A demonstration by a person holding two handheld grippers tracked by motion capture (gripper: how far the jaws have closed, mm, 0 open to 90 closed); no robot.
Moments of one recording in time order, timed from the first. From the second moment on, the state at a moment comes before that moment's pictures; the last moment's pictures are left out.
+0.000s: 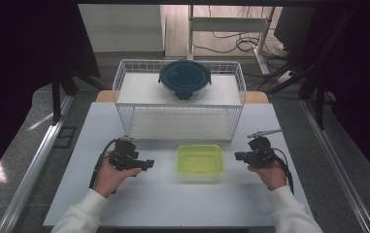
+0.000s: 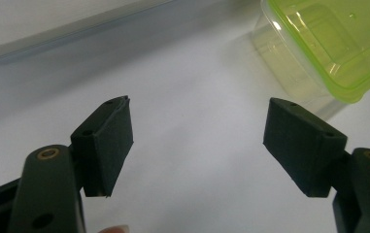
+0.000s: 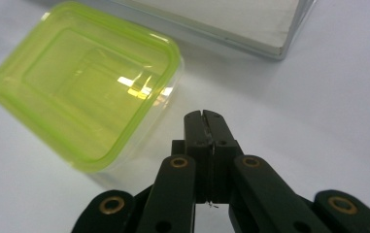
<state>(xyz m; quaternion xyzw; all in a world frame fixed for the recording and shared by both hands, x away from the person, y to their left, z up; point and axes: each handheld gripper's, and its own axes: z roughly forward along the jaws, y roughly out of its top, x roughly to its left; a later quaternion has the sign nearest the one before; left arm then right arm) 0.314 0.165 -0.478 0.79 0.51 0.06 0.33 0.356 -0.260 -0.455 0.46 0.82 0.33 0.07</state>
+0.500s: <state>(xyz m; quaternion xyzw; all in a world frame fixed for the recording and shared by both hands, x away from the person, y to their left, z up) 0.314 0.166 -0.477 0.79 0.51 0.06 0.35 0.353 -0.264 -0.449 0.48 0.80 0.34 0.07</state>
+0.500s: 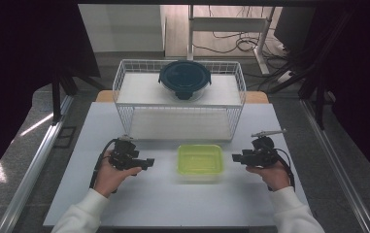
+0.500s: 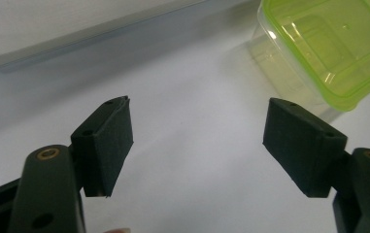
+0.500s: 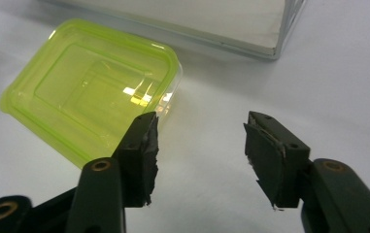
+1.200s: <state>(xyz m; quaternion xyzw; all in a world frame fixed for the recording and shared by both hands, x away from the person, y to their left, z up) 0.338 0.140 -0.476 0.75 0.53 -0.03 0.39 0.359 -0.256 -0.446 0.49 0.78 0.39 0.01</state>
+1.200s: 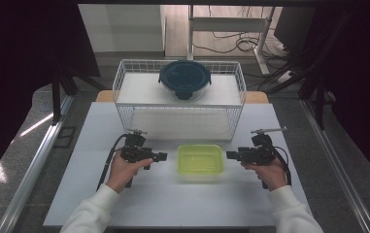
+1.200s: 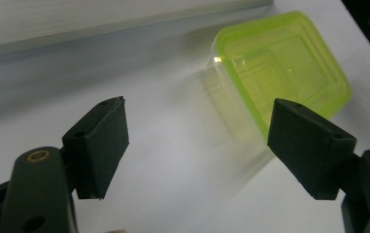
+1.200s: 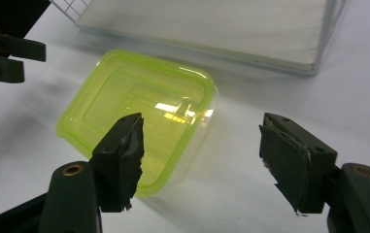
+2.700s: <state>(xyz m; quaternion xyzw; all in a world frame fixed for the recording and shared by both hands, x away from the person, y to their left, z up) 0.362 0.101 -0.516 0.70 0.54 -0.17 0.43 0.385 -0.252 -0.499 0.56 0.71 0.40 -0.15</state>
